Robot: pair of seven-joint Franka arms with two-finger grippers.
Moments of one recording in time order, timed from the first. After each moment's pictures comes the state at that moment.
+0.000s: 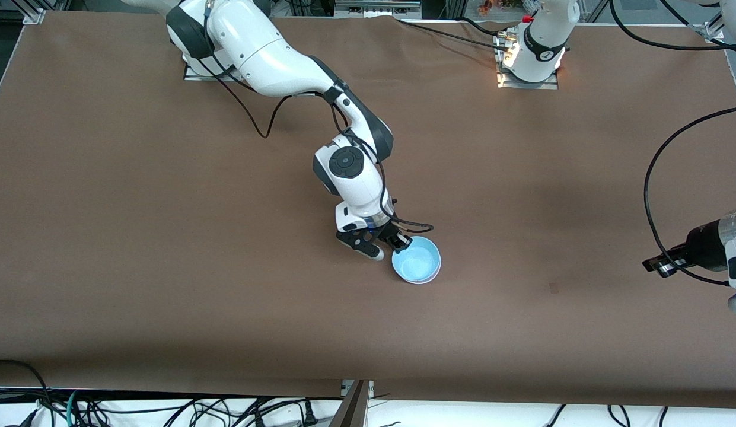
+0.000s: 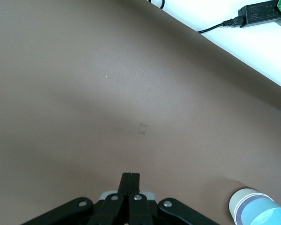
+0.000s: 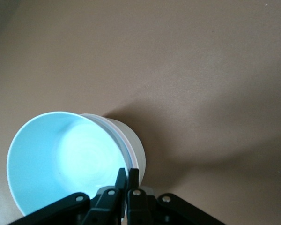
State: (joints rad) left arm 0.37 0.63 -0.48 -1.07 0.18 1.67 -0.54; right arm 0.77 1.08 -0.05 -1.00 0.15 2.51 1.23
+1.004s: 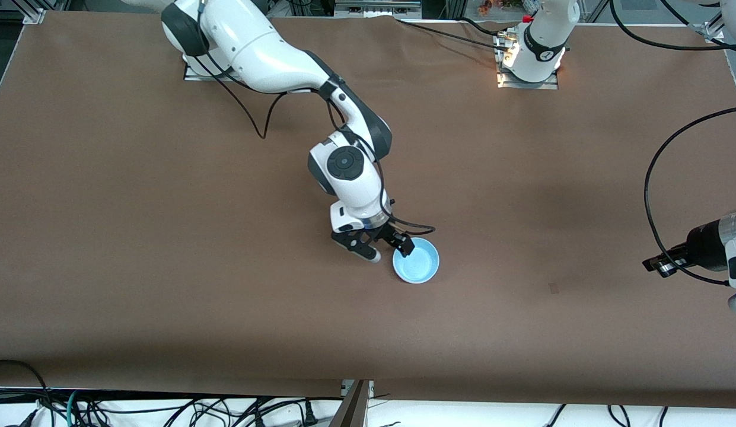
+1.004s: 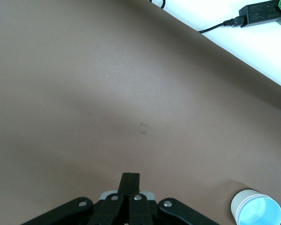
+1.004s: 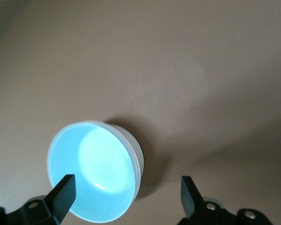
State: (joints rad) left arm 0.37 0.63 -0.48 -1.07 0.18 1.66 -0.54; right arm 0.74 1.03 -0.06 -0.95 0.13 2.33 1.22
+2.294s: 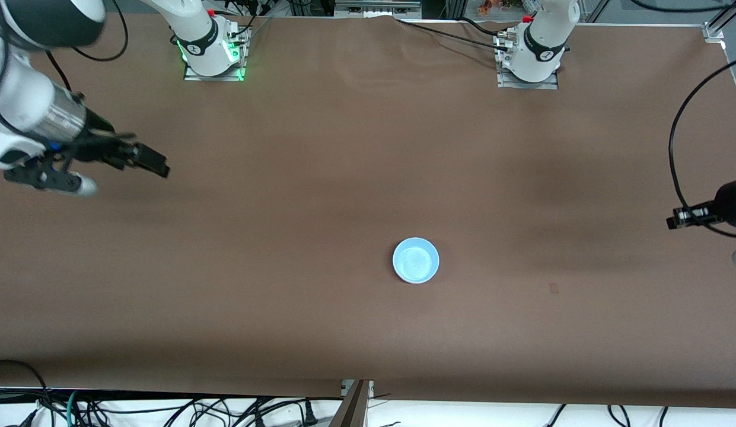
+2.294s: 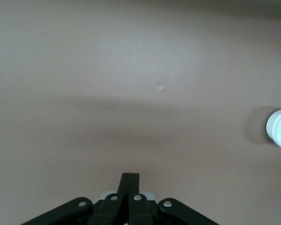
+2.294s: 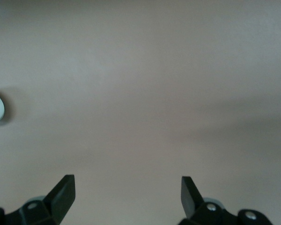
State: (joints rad) left arm 0.40 0.44 -0.48 -1.15 0.18 1.46 -0.16; right arm 0.33 0.06 -0.20 -1.61 0.13 1.65 0.30
